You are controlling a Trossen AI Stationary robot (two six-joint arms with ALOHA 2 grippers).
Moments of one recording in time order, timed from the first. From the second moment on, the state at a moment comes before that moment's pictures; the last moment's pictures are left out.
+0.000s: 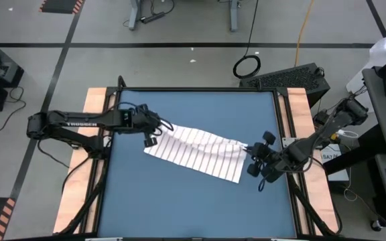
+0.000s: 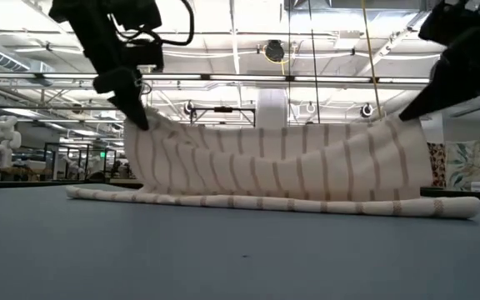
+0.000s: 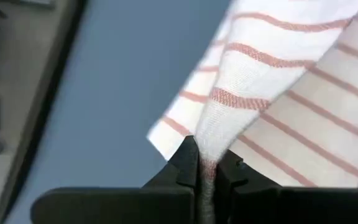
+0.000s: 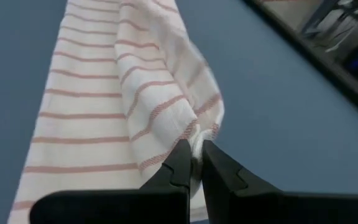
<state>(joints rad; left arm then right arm) 0.17 1.19 0.82 -0.66 -0.30 0.04 0.60 1.03 0.55 -0.62 0.86 0.82</state>
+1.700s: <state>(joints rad) 0.04 1.19 0.73 -0.74 -0.14 -0.12 0.68 1.21 0.52 -0.34 0.55 0.90</state>
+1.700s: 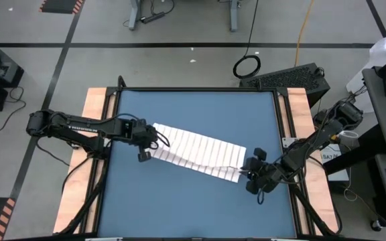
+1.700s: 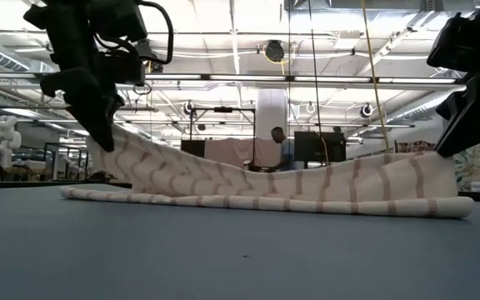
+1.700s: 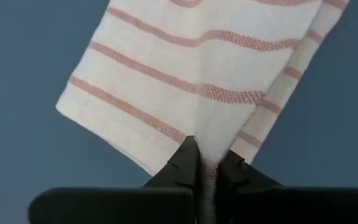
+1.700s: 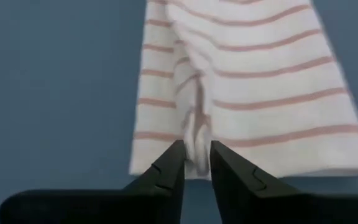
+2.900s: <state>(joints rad) 0.04 1.19 0.44 -0.23 -0.03 -0.27 0.68 1.61 0.34 0.53 0.87 0.94</state>
